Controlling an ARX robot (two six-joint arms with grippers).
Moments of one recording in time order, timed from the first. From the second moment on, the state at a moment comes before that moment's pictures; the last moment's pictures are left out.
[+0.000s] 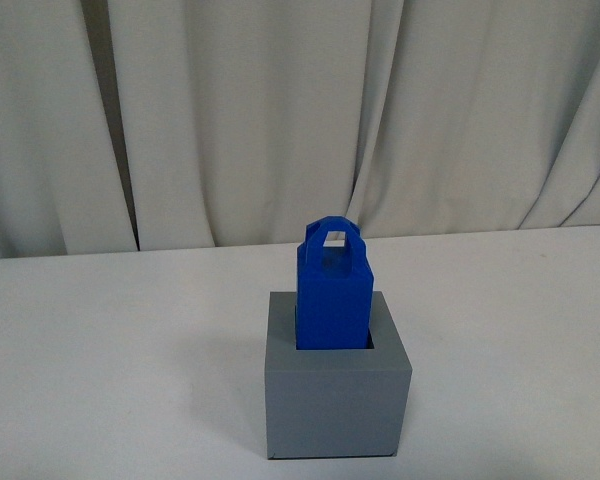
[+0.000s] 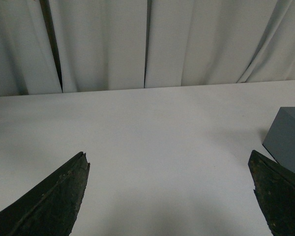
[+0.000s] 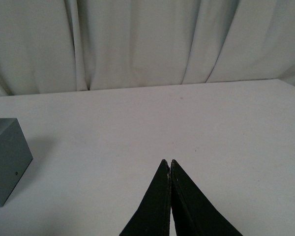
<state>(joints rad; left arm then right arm) 0.00 0.00 0.02 0.00 0.00 0.00 0.00 0.47 0.00 0.47 0.00 -0.01</state>
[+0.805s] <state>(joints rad) 0.00 0.00 0.02 0.00 0.00 0.00 0.00 0.18 0.00 0.18 0.00 -0.01</state>
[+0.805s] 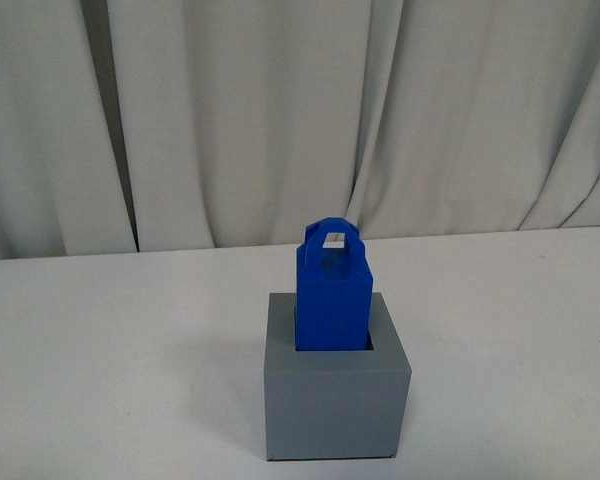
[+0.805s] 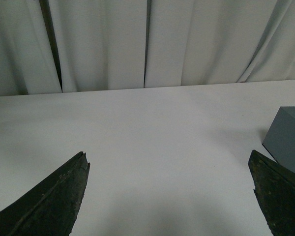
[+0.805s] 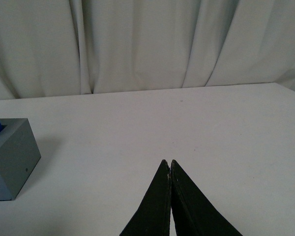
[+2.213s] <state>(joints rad) 0.00 0.00 0.02 0.00 0.00 0.00 0.00 0.00 0.01 0.00 0.00 -0.01</state>
